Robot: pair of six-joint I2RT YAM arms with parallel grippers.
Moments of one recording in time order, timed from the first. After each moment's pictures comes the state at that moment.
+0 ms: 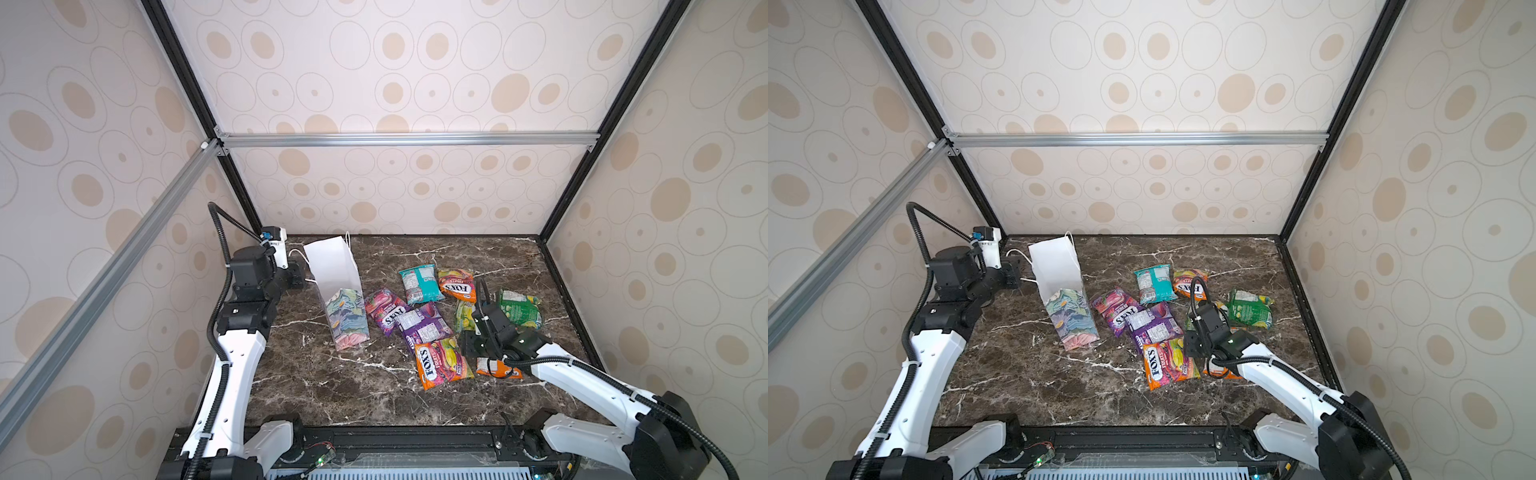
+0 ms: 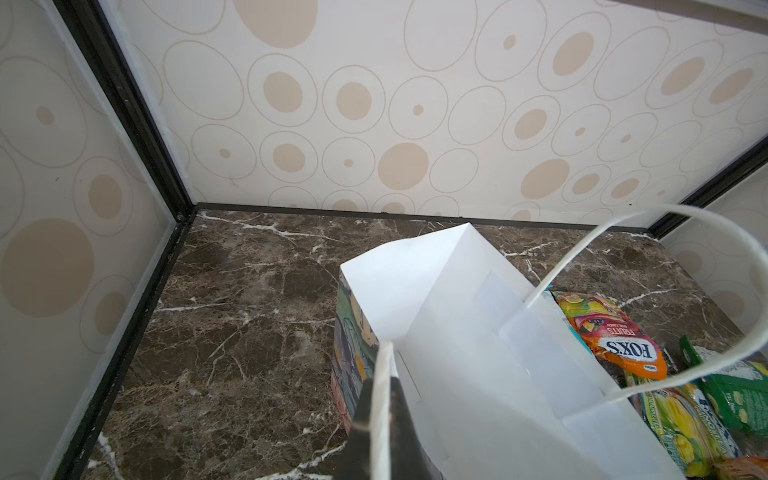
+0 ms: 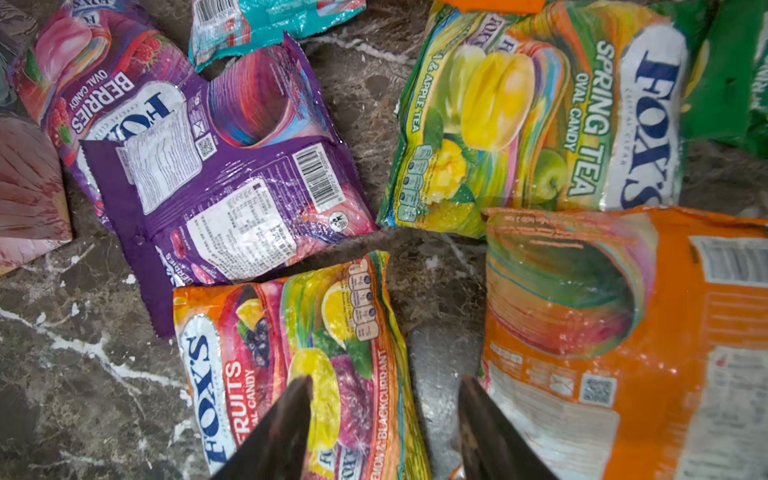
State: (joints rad) left arm 0.06 1.07 1.09 -0.42 0.22 -0.09; right arm 0.56 1.13 0.65 -0.50 0.10 0.56
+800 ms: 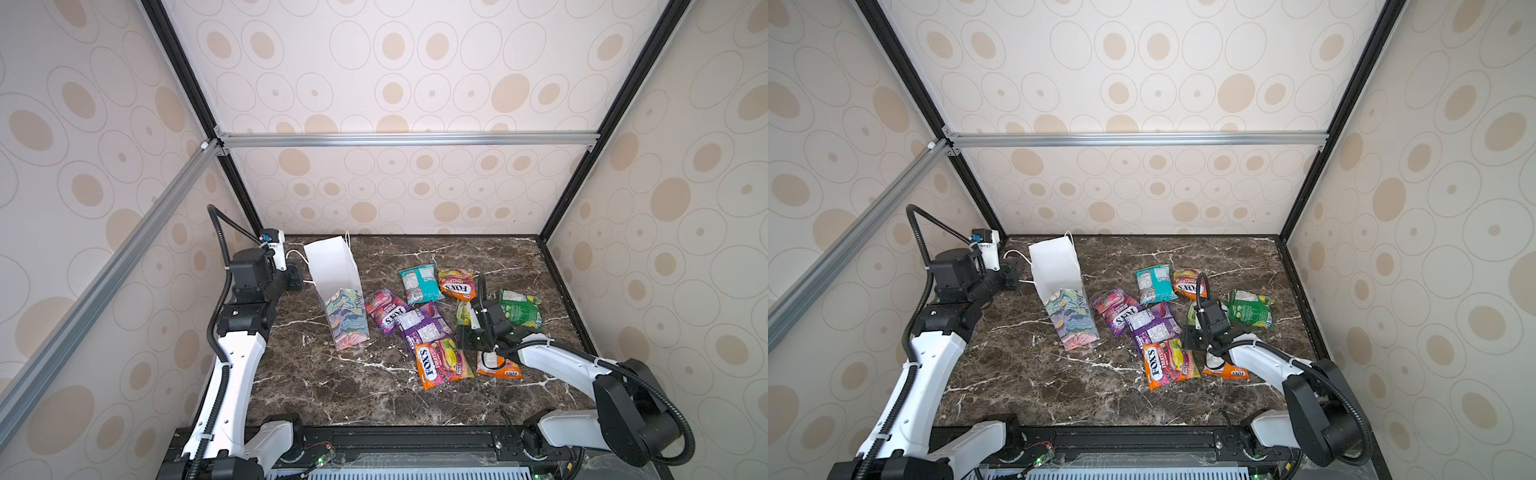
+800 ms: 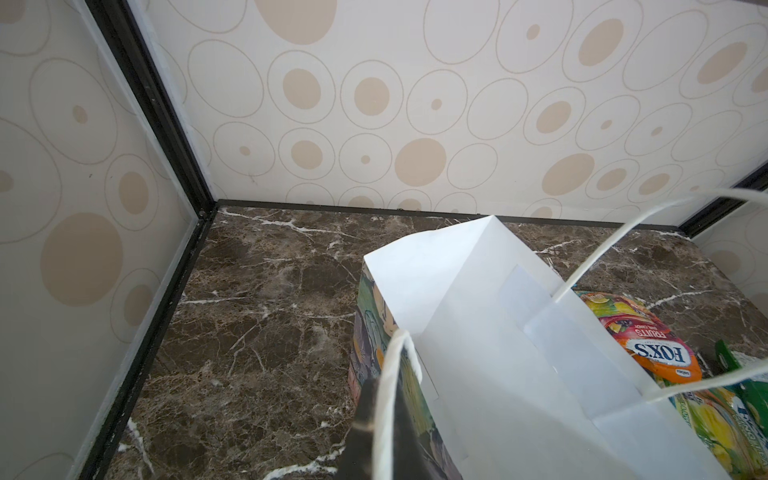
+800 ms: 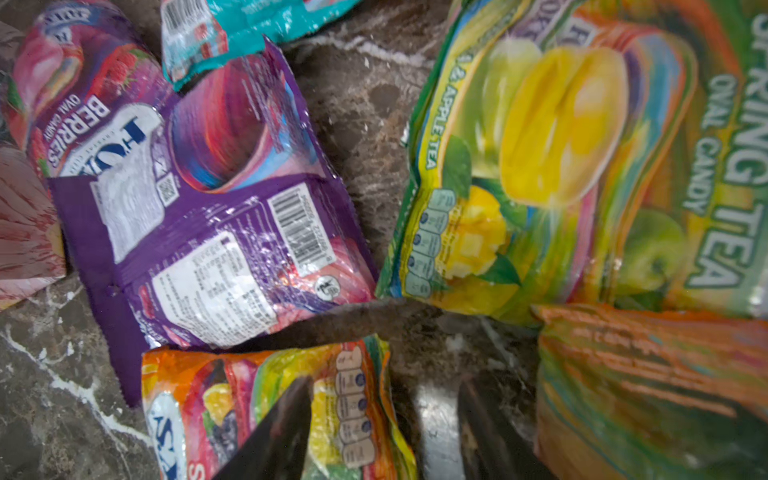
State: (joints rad) left arm 0.07 1.06 1.07 -0.41 0.18 -0.07; right arm 0.44 1.32 0.59 -0.24 -0.08 0.49
